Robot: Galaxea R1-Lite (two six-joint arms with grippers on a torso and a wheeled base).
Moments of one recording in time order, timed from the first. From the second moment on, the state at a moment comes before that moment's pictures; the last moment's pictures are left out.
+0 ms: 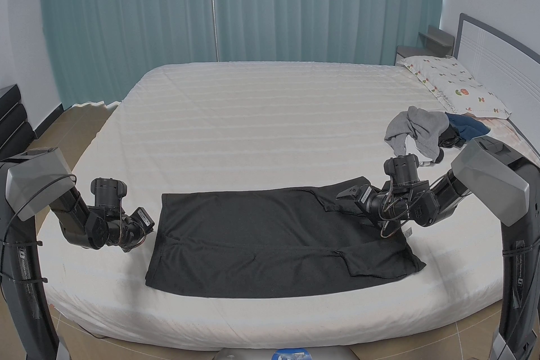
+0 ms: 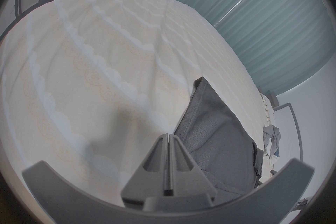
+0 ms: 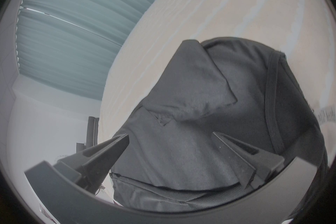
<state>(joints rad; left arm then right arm) 0.04 2.30 -0.87 -0.64 -0.14 -0.75 0.25 2.41 -1.23 -0.51 0.24 0.90</state>
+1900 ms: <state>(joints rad) 0.04 2.30 -0.88 -0.64 -0.14 -0.76 0.20 2.87 -2.00 -0.70 -0.03 0.57</state>
